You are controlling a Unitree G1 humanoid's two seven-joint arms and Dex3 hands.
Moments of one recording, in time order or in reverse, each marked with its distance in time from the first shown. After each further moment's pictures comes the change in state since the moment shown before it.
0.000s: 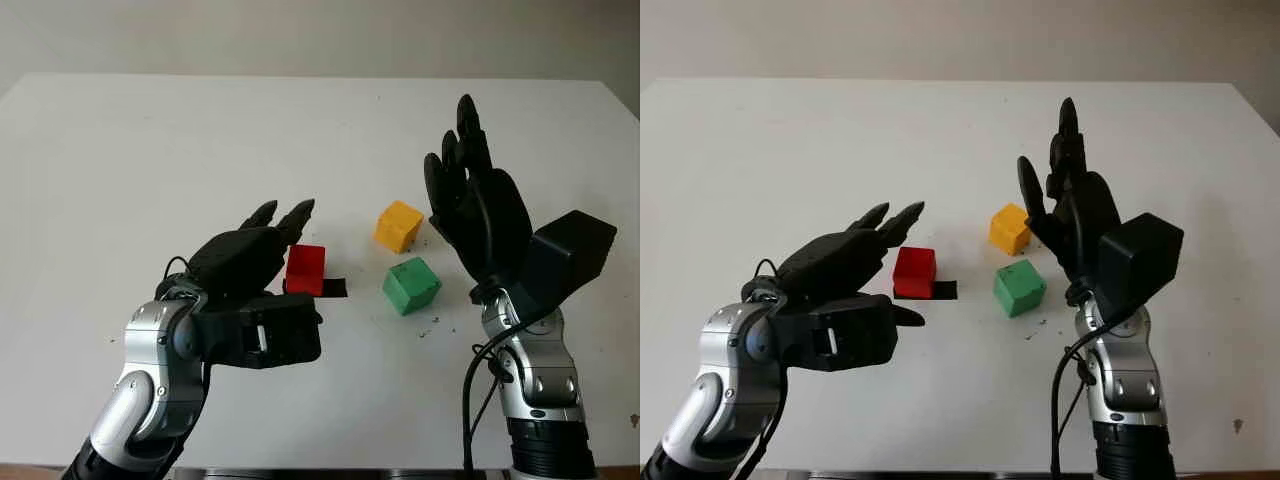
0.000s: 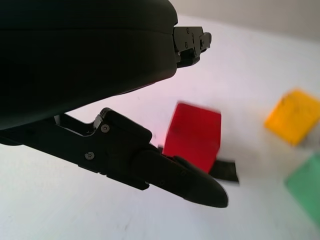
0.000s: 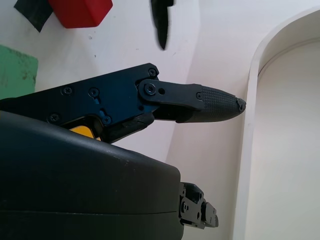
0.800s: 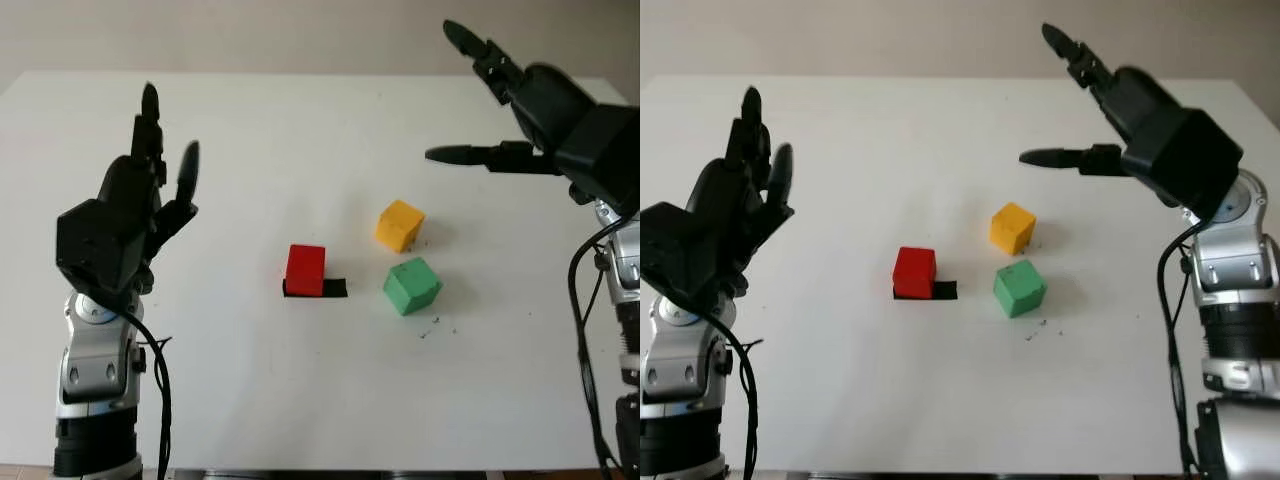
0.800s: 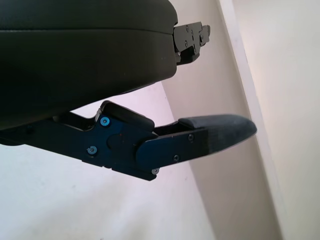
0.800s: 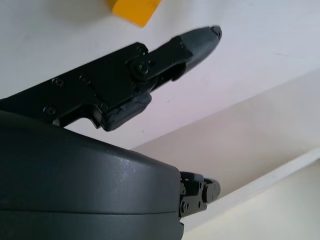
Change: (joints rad) left arm -0.122 -0.139 0.504 0.442 -0.843 -0.340 0.447; right arm -0.496 -0.558 0.115 0.459 -0.349 -0.295 0.336
